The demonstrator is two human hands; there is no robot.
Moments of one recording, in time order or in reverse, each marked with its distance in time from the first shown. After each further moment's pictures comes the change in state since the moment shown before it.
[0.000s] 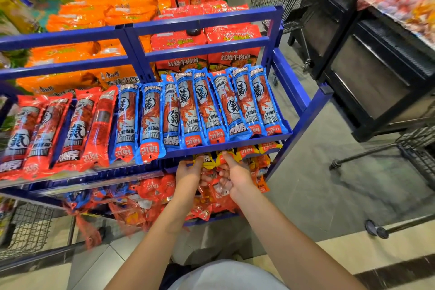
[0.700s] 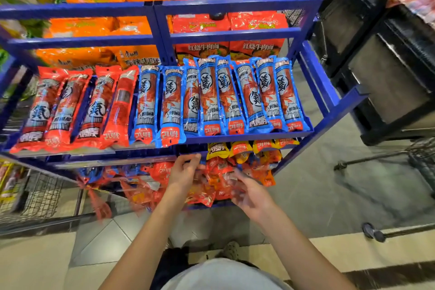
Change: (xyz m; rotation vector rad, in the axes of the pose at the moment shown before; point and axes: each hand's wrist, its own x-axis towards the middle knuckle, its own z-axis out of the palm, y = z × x) left_hand -0.020 -0.007 -0.054 -0.067 -0.059 0.063; right_hand -0.010 0.038 -0.048 -0.154 -0.178 0.171
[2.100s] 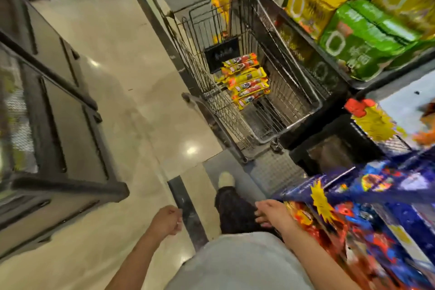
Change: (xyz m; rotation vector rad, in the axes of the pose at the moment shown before) left_hand -0.176 -0.271 -0.587 -0.363 0.711 -0.769; right_hand 0.042 0.371 0.471 -1.601 -0.476 0.164
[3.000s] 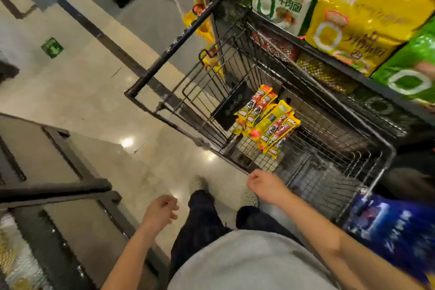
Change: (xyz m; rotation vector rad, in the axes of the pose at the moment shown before) left_hand 0.223 0.409 -0.248 0.284 0.064 0.176; right_hand 0.226 -0.439 0.085 -0.348 -0.022 -0.229
